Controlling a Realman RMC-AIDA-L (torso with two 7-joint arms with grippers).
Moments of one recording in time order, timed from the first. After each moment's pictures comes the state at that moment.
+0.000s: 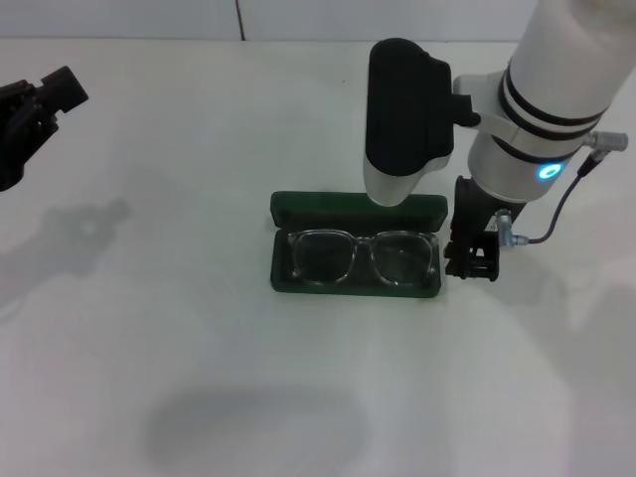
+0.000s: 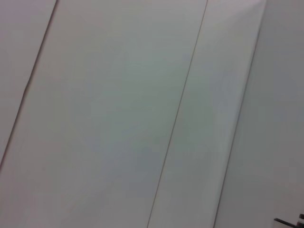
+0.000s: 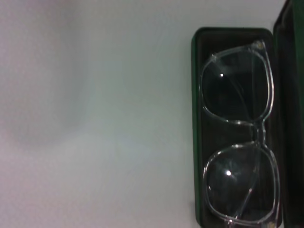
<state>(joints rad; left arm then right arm) -0.33 -2.04 0.53 0.73 1.58 1.82 -1.43 0.98 2.03 -1.80 -1.19 -2.52 -1.60 2.40</state>
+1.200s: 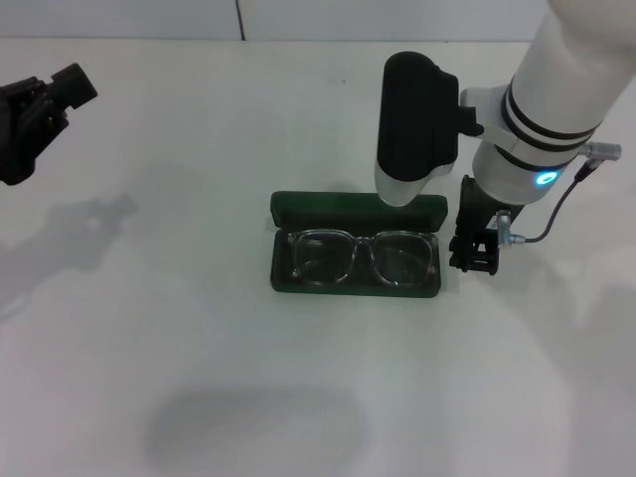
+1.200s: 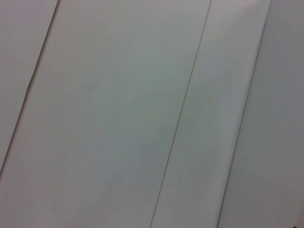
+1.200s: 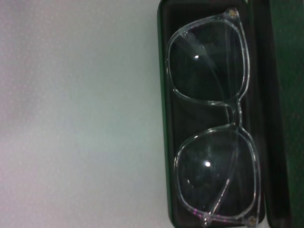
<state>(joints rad) -0.34 -2.05 0.53 0.73 1.59 1.80 -1.43 0.98 2.03 -1.82 -1.04 -2.54 -1.45 2.36</state>
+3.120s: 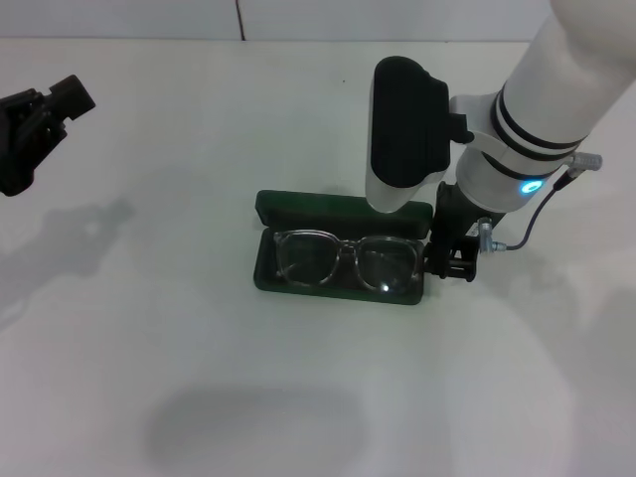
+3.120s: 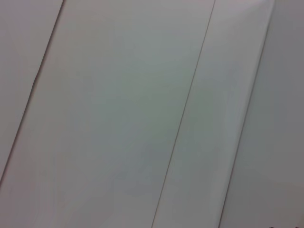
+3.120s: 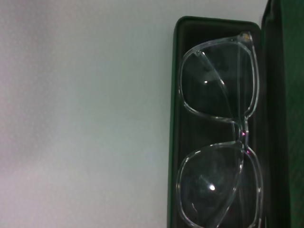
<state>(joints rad) -0.33 -2.04 0.53 0.70 1.59 1.80 -1.41 0.96 2.03 -1.83 -1.05 -2.47 -1.39 2.31</state>
